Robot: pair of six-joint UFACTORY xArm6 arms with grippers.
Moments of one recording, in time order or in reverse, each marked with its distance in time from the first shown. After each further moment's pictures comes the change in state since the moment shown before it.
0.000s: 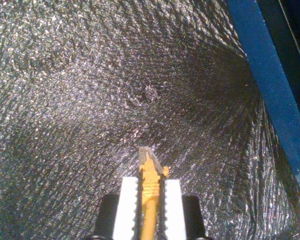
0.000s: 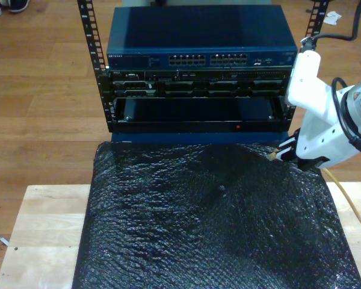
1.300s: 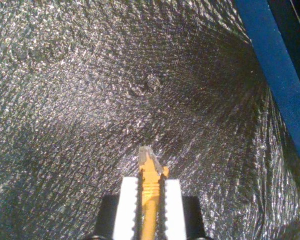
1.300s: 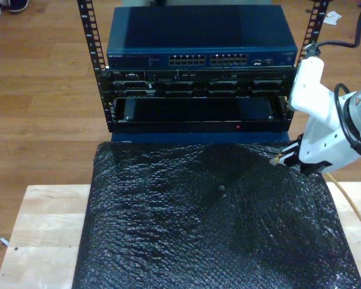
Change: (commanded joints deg) left arm 6.5 -1.0 12.8 -0.2 -20.2 1.5; right arm -1.0 0.4 0.8 0.2 -0.5 0.0
